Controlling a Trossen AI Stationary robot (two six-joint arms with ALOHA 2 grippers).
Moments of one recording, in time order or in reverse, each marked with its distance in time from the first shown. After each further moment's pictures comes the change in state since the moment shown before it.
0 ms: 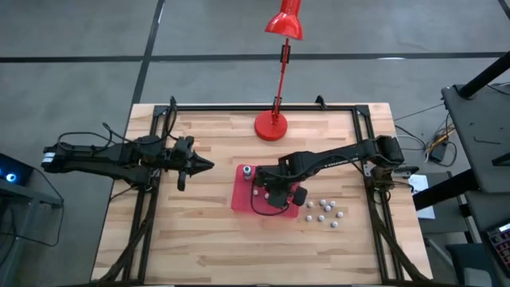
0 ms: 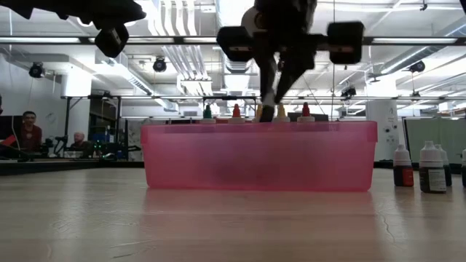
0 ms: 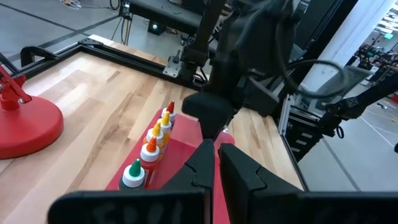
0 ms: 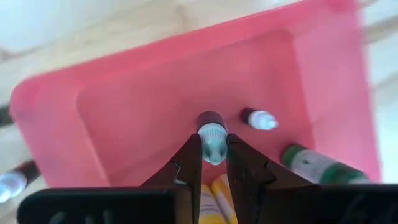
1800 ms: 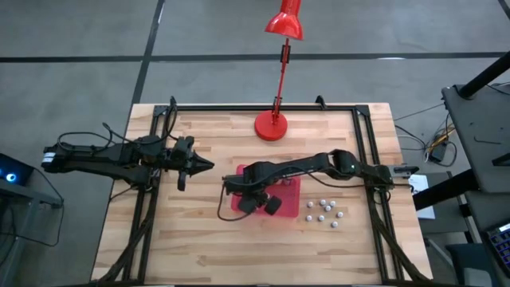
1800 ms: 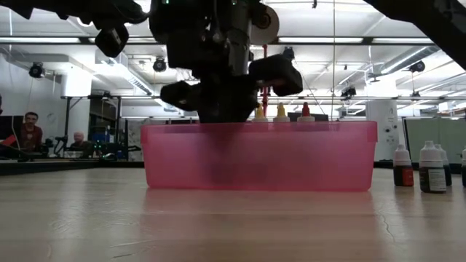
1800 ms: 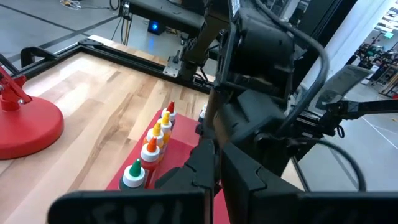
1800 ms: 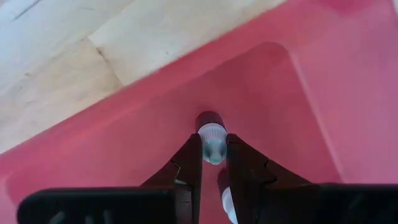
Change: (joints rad) left arm 0.000 0.000 0.000 0.000 0.000 0.005; right arm -0.012 0.492 0.556 -0.226 -0.052 0.180
